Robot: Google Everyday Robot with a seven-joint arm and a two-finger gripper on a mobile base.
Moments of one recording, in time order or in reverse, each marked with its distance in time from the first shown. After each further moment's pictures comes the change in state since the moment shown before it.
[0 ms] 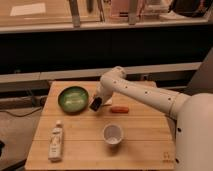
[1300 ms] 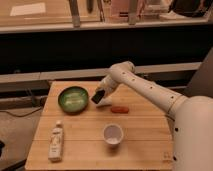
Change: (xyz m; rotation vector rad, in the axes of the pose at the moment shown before) arm 0.042 -0.008 0.001 0.090 -0.087 0.100
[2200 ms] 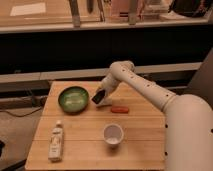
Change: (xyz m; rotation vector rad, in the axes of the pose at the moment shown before) arm 0.005 0.002 0.016 -0.062 -0.070 0.029
